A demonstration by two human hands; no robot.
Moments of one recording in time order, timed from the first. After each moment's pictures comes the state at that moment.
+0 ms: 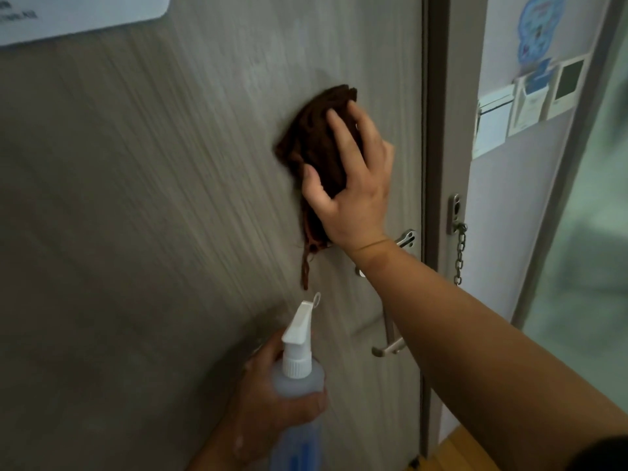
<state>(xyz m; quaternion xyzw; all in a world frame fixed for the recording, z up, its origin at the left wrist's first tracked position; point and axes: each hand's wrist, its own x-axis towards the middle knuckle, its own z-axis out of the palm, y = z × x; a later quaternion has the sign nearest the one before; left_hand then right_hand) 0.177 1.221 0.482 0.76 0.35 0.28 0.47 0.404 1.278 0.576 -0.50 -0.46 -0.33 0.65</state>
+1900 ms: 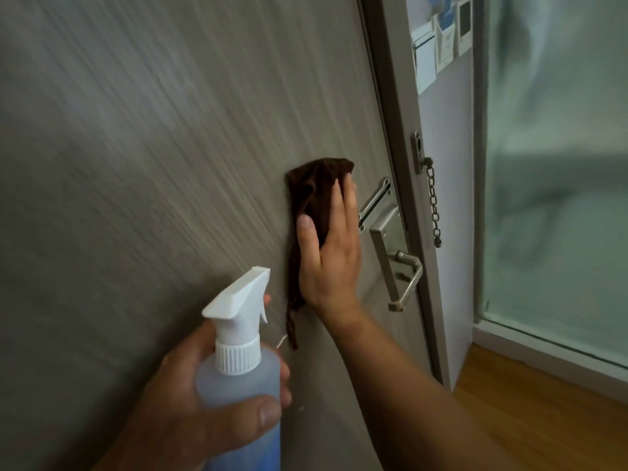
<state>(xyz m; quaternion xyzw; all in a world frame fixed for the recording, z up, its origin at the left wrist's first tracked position) 0.096 1.276 0.558 0.83 0.18 0.13 0.52 0.302 1.290 0.464 -0.60 -0.26 -0.17 0.74</state>
